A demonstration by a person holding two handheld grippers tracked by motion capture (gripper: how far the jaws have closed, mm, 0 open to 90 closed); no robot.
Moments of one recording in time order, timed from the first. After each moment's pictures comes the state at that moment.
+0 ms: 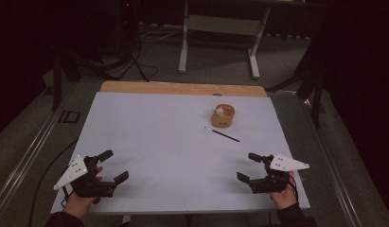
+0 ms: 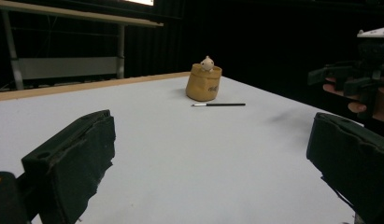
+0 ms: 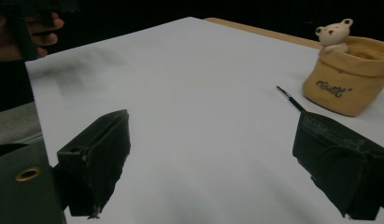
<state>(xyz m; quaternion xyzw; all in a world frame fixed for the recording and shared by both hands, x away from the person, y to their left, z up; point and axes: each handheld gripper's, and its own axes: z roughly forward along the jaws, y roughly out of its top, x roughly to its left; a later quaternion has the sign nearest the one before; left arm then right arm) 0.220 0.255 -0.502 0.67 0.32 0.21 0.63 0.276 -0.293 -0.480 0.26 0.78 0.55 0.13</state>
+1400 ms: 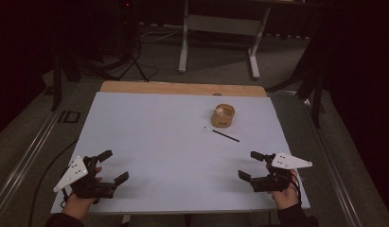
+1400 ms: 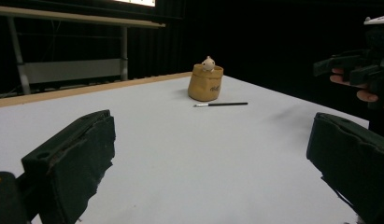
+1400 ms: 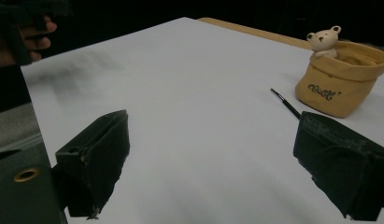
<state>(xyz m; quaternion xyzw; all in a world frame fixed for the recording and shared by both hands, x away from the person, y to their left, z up) 0.218 0.255 -0.498 0.67 0.32 0.22 0.63 0.273 -0.292 -0.465 0.28 0.78 0.54 0.14</state>
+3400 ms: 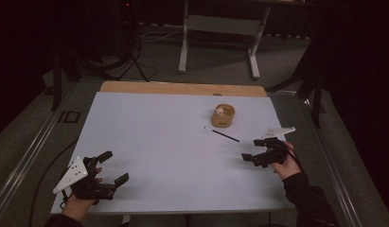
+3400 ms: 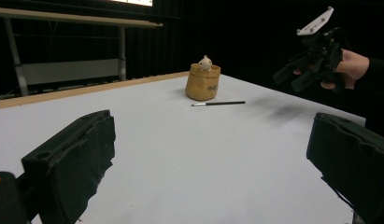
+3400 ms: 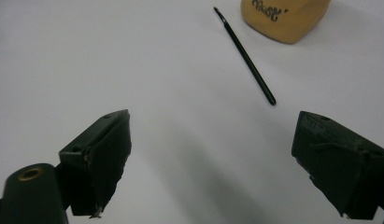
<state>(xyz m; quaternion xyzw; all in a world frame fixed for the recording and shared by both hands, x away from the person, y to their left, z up) 0.215 0.254 -0.497 0.67 0.32 0.22 0.63 0.365 -0.304 -0.473 0.34 0.86 0.38 0.08</state>
